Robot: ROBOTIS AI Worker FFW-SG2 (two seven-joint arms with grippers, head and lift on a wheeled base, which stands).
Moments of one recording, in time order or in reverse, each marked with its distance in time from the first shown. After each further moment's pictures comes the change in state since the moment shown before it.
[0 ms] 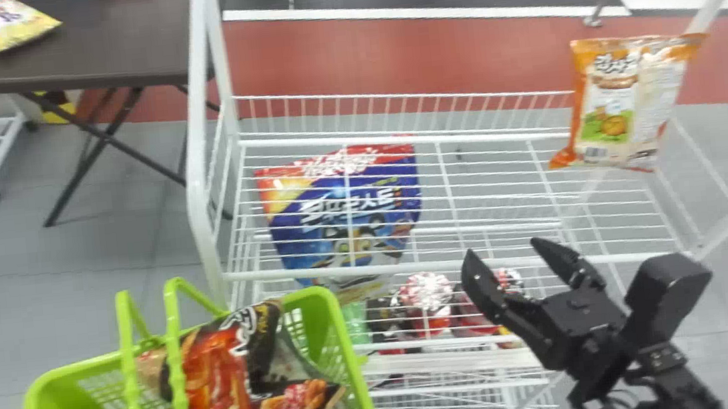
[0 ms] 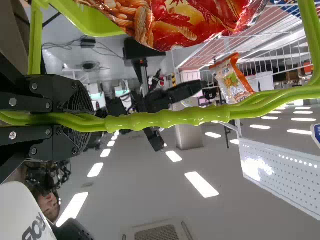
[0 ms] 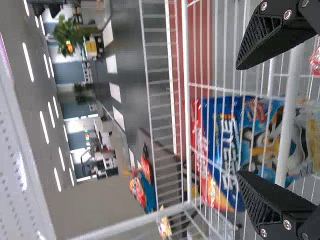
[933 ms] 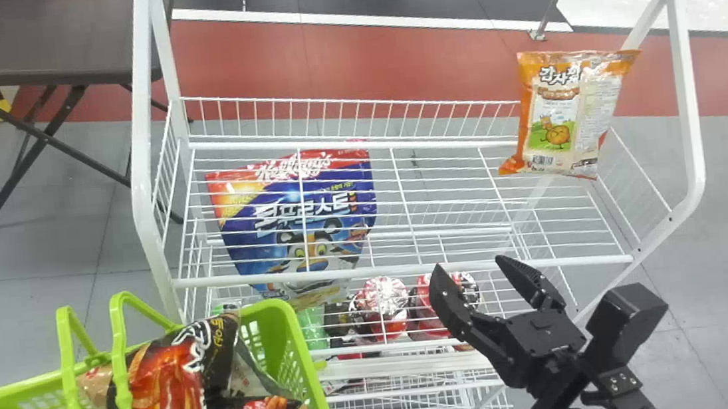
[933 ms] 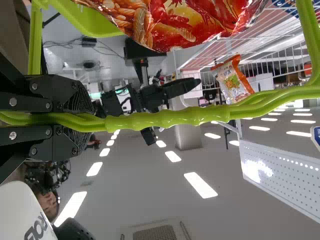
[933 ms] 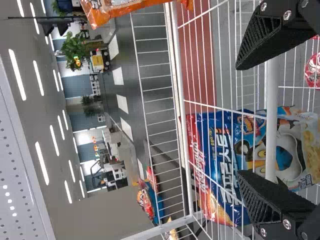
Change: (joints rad) left arm 0.017 -0.003 0.000 -0.003 0.001 0.000 0.000; right arm 0.039 0.006 -0.011 0.037 -0.041 -0.101 0.005
